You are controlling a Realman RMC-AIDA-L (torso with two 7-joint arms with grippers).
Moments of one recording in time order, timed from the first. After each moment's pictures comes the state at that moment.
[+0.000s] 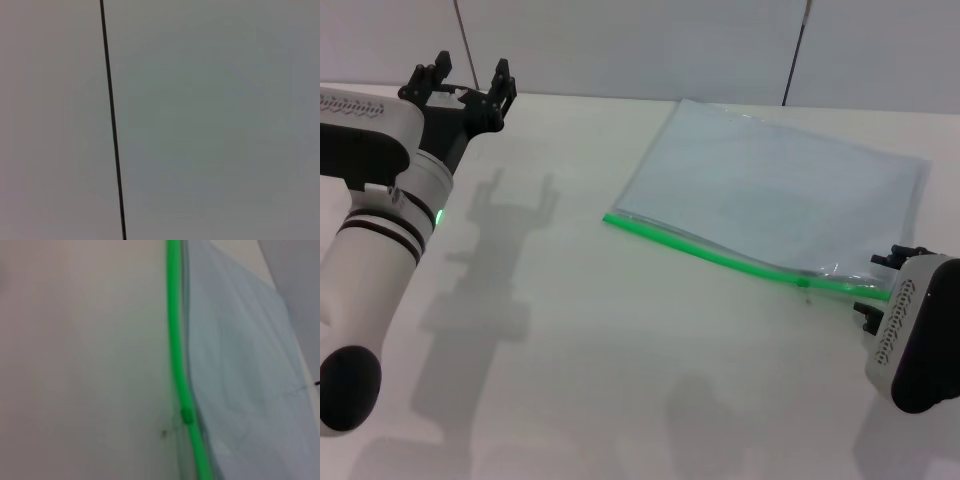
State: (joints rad) left arm -0.45 -2.00 -0.94 -0.67 2.04 0.76 0.35; right arm 0.06 2.03 -1.93 -1.48 -2.90 -0.62 2.16
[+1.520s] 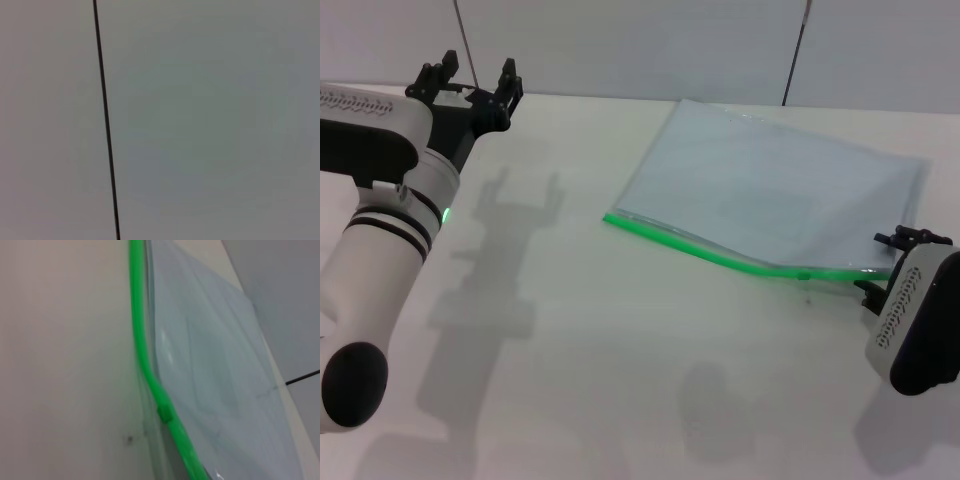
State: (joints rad) left arm -0.46 -2.01 -0.94 -0.66 2.04 0.75 0.35; right arm 0.09 2.03 -1.92 -1.37 -2.90 -0.45 2.18
